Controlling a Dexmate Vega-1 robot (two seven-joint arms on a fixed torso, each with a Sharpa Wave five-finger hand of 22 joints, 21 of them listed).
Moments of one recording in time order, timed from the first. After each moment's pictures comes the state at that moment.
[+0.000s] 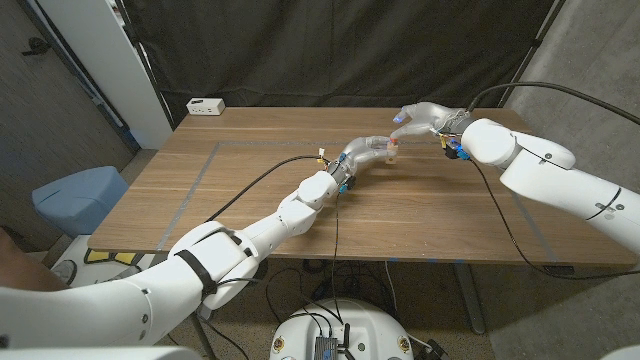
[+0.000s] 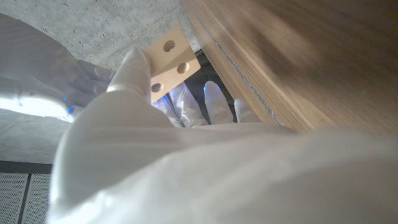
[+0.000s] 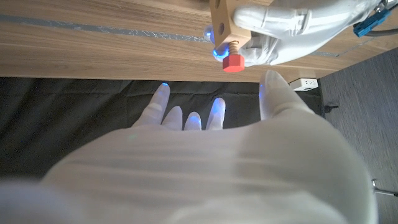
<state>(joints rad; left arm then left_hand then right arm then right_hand) 0.43 0.02 0.75 -0.65 -0.25 -0.57 -0.08 1.03 0.00 0.27 -0.15 0.21 0.83 -0.21 0.42 0.20 0.86 -0.21 0.38 0.51 0.48 -0.04 0.24 0.24 0.12 0.12 0.20 0.18 -0.71 -1.06 -0.53 -2.16 -0.07 -0.56 0.10 0.77 -0.12 0.46 -0.17 0.21 0.33 -0.10 0.53 0.19 0.11 -0.06 0.21 0.21 0.08 0.07 0.20 0.19 0.38 0.16 0.19 0.16</state>
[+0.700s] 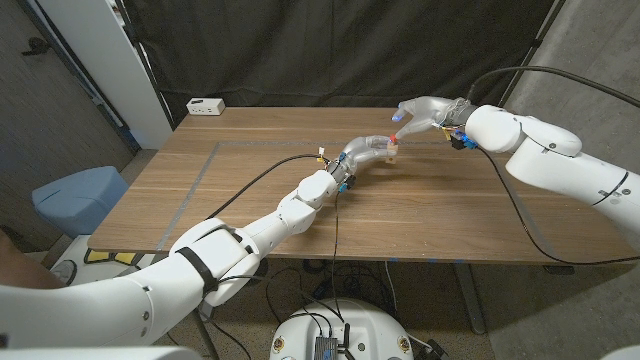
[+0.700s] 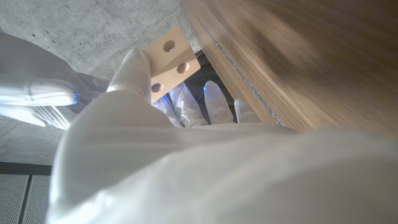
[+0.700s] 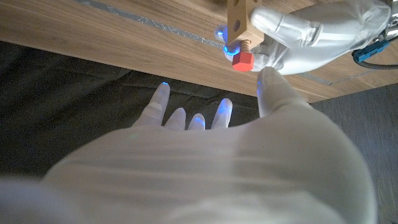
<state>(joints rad) 0.42 0.02 0.76 -0.64 -0.26 -0.58 -0.09 1.03 0.00 0.27 -0.15 0.21 0.83 -0.21 0.42 0.20 0.86 -0.21 0.38 0.51 0.48 -0.04 0.24 0.24 0.12 0.12 0.20 0.18 -0.63 -1.09 -0.57 -2.13 -0.21 -0.49 0.26 0.82 -0.13 0.48 -0.18 0.21 0.36 -0.18 0.52 0.19 0.12 -0.11 0.21 0.21 0.08 -0.01 0.20 0.19 0.39 0.16 0.19 0.17</state>
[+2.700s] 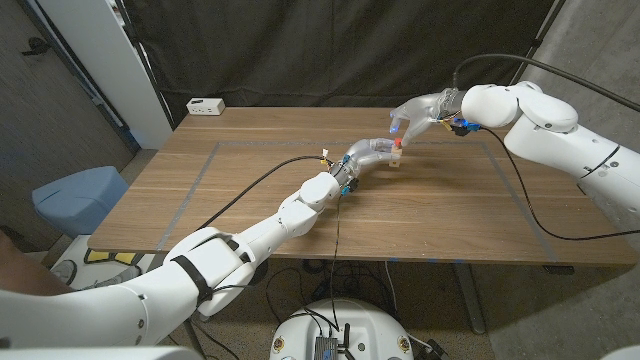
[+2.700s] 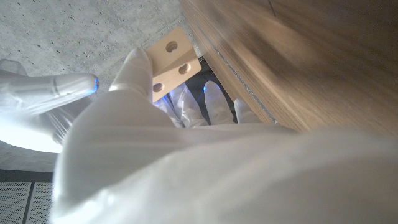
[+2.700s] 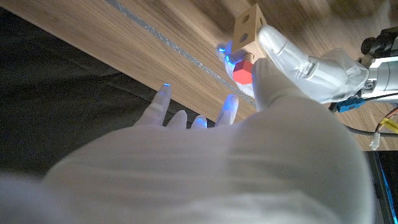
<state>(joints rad) 0.46 0.05 0.77 -0.74 -0.23 -0.52 -0.07 1.05 0.01 0.27 -0.15 0.21 0.83 -0.21 0.42 0.20 0.86 -0.21 0.37 0.51 0.48 -0.04 0.24 0.24 0.12 0.12 0.20 0.18 -0.49 -1.03 -0.61 -2.01 -0.43 -0.29 0.63 0.92 -0.15 0.51 -0.18 0.19 0.46 -0.22 0.54 0.22 0.12 -0.14 0.20 0.21 0.06 -0.03 0.20 0.19 0.40 0.10 0.18 0.17</state>
